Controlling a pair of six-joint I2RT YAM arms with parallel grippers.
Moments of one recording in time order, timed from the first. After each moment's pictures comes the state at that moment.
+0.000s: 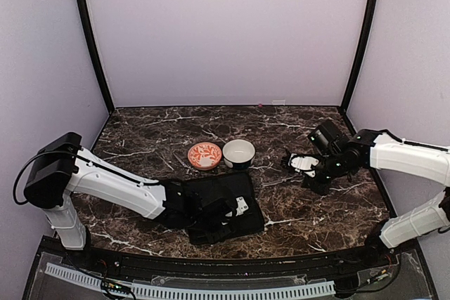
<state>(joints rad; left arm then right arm) -1.29 1.80 1.02 -0.23 -0.18 -0.10 0.67 1.26 0.85 -0.75 0.01 -0.50</state>
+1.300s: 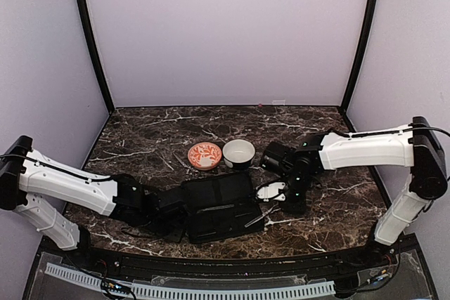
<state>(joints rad) -1.26 1.43 0.76 -0.61 -0.20 -0.97 0.98 1.62 1.09 -0.98 0.03 -0.48</state>
